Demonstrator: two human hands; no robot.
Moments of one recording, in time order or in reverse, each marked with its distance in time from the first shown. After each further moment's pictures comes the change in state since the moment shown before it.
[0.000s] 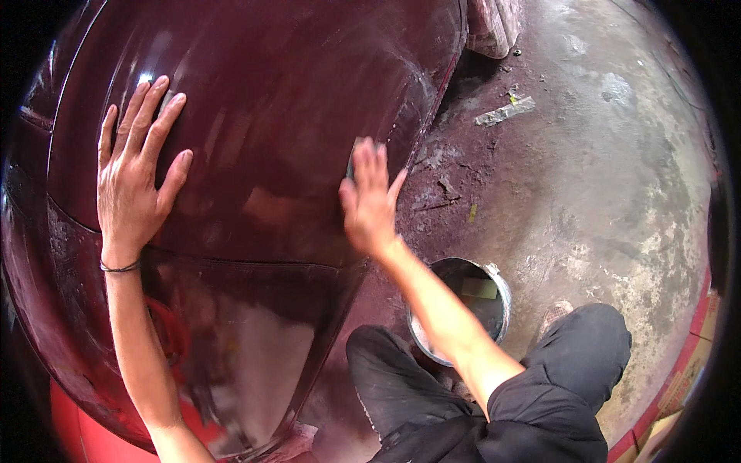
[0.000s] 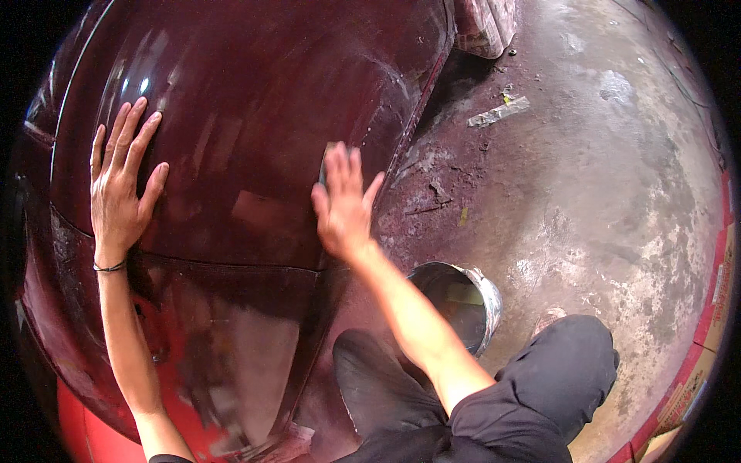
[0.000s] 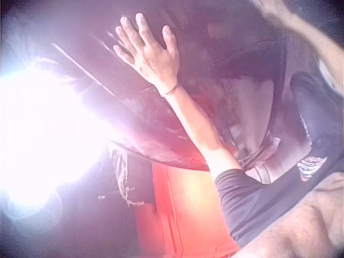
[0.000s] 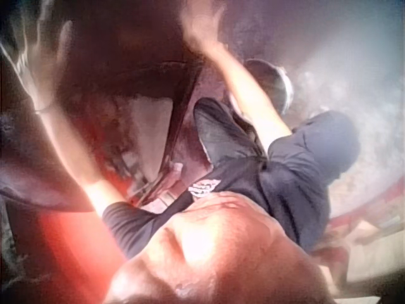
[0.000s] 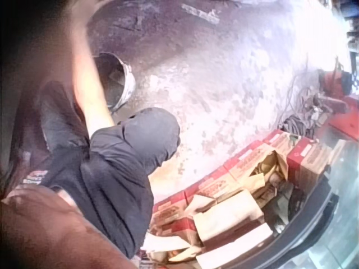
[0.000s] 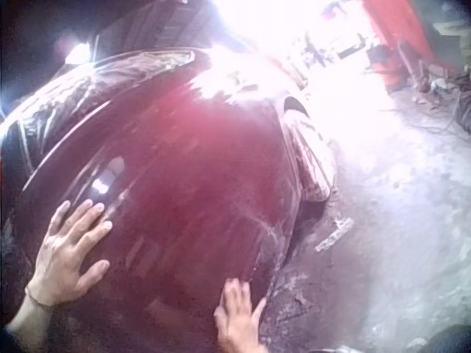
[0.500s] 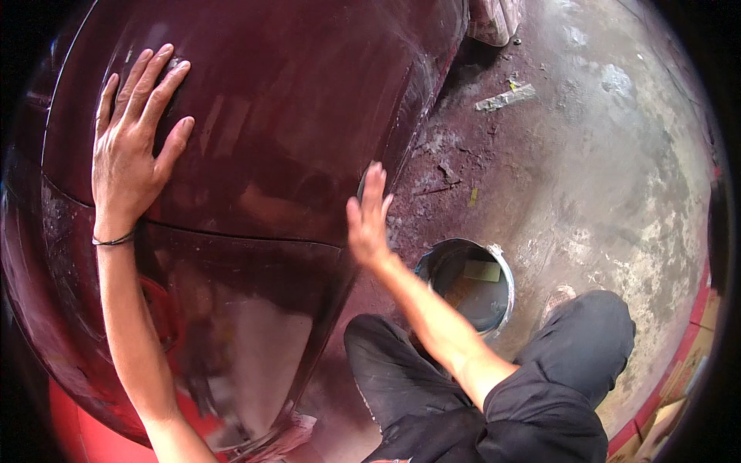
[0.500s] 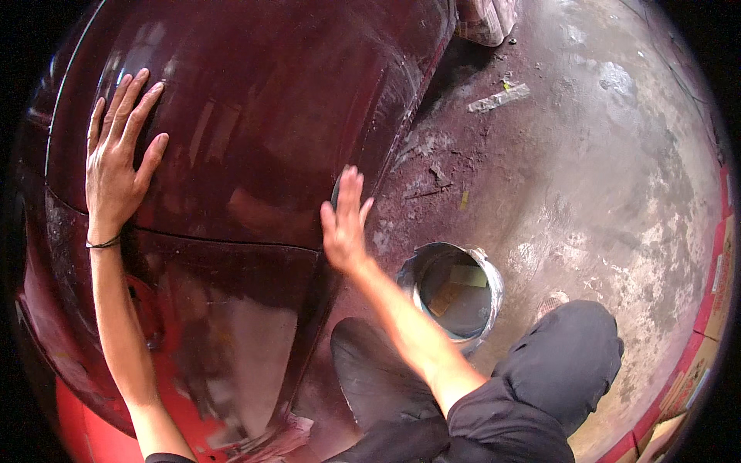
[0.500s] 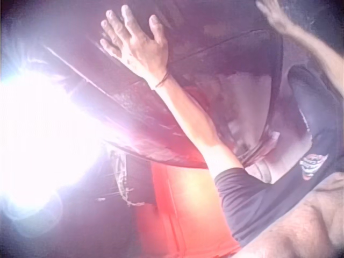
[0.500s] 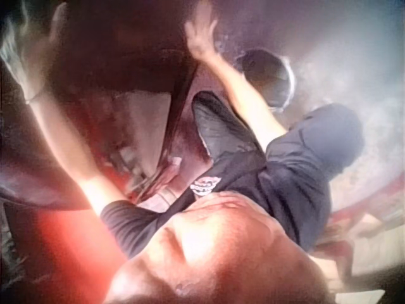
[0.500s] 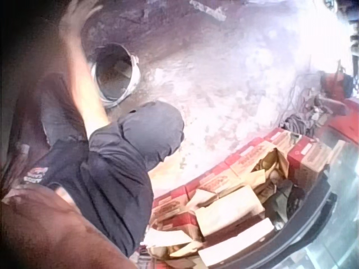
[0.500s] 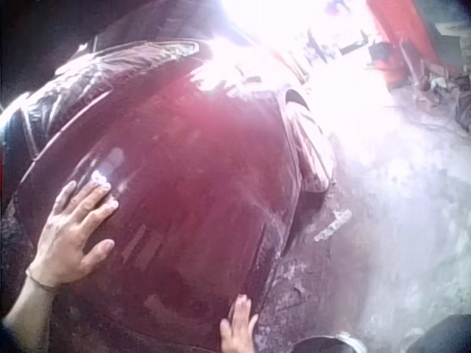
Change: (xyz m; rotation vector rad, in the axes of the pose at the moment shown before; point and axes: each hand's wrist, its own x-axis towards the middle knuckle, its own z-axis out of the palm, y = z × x) left_hand 0.003 -0.001 0.012 0.023 0.064 0.023; right_hand -0.079 0.013 0.029 0.323 -0.060 0.196
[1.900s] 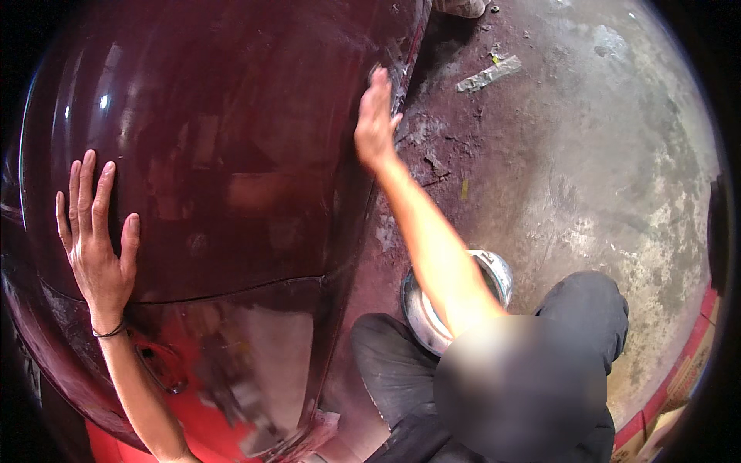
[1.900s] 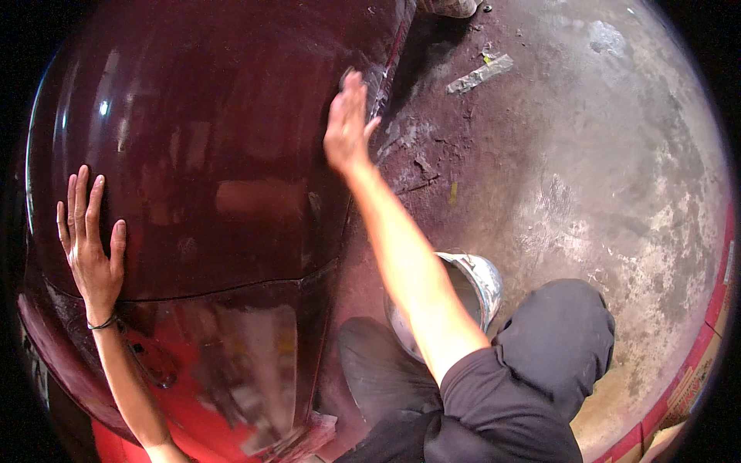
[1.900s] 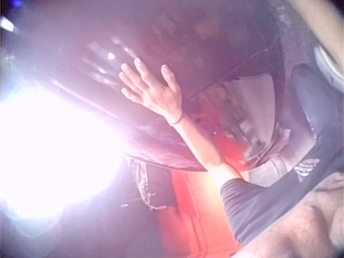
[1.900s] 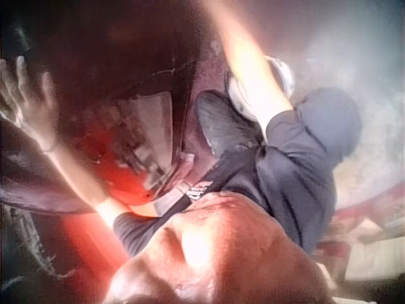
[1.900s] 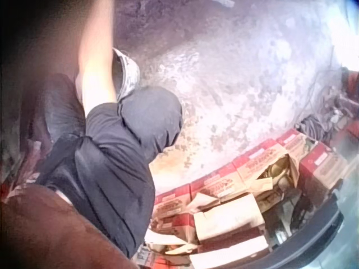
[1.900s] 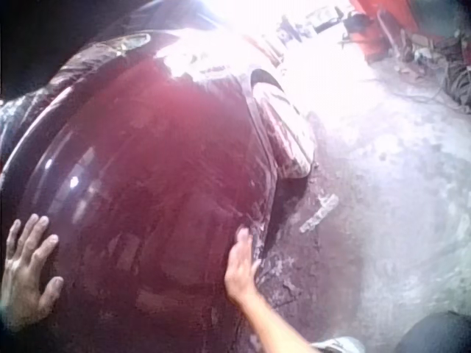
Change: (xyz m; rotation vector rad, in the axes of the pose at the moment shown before) left_hand 0.002 -0.005 -0.016 0.002 -0.076 0.027; right_hand 0.209 0.024 -0.058 0.179 0.238 0.111
